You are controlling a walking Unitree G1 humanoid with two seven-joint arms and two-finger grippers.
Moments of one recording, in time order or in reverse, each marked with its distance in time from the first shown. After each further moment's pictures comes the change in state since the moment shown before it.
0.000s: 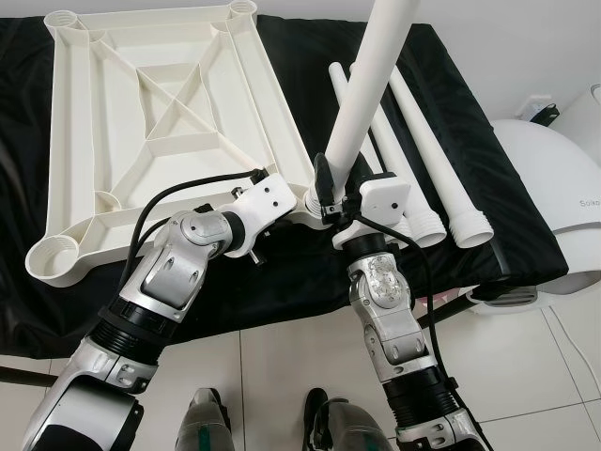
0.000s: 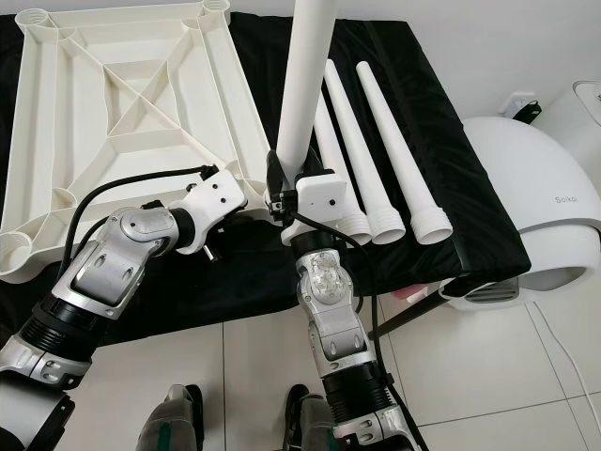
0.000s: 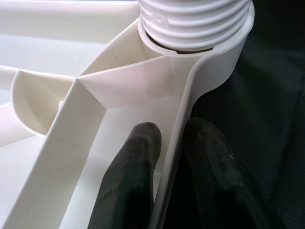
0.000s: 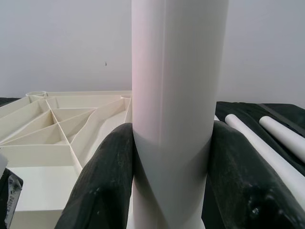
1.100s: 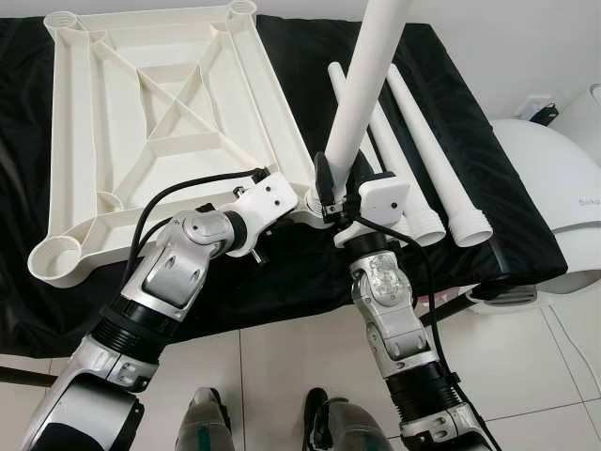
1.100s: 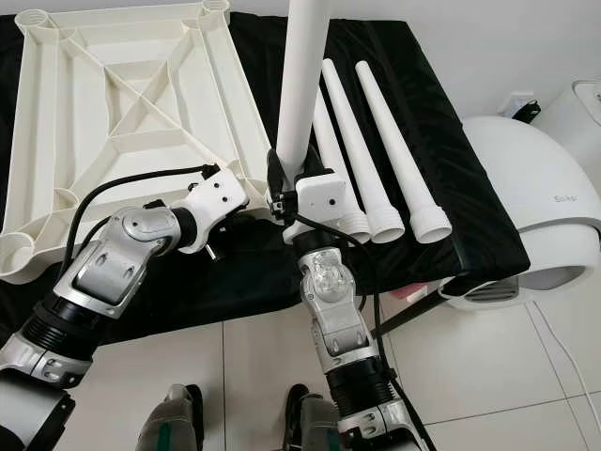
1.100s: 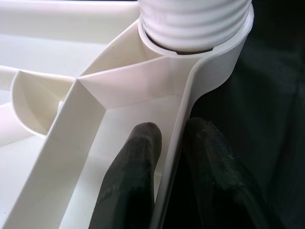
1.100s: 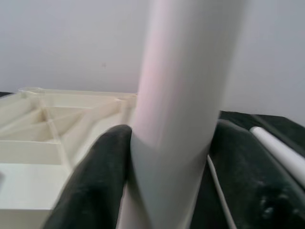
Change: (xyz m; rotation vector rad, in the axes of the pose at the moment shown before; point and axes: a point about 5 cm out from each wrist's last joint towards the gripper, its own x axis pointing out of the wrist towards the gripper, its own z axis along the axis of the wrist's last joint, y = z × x) left arm 0.000 0.002 -0.001 -0.005 0.001 0.008; right arm 0.005 -0.013 0.000 -0.062 -0.028 0.005
